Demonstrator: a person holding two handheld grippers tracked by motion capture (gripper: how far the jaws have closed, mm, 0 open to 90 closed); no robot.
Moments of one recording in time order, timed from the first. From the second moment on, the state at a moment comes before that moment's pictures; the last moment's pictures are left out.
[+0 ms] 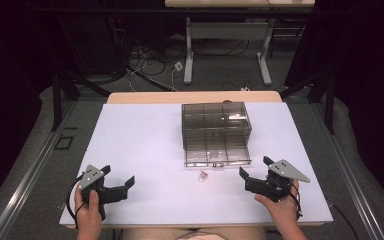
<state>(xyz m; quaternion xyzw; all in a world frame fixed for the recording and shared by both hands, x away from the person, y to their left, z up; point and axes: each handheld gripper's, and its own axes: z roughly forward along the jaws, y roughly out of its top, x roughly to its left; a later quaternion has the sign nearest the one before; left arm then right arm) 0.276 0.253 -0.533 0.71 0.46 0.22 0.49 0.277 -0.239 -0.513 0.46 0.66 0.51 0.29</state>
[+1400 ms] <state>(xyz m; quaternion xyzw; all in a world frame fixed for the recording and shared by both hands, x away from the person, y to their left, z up) 0.276 0.253 -0.533 0.71 0.46 0.22 0.48 0.292 -0.171 -0.518 0.41 0.72 0.51 0.25</state>
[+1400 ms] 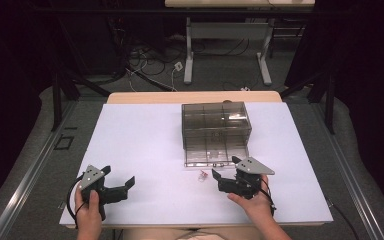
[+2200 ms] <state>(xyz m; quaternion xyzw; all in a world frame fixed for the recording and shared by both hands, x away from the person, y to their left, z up) 0.276 0.253 -0.533 0.71 0.46 0.22 0.49 0.305 -0.149 -0.529 0.43 0.74 0.47 0.22</state>
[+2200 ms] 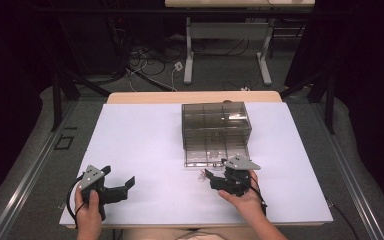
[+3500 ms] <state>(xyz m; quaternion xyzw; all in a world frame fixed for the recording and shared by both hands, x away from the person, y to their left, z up) 0.277 0.252 -0.534 0.70 0.47 0.22 0.49 0.326 -0.125 -0.554 0.41 0.79 0.42 0.18</state>
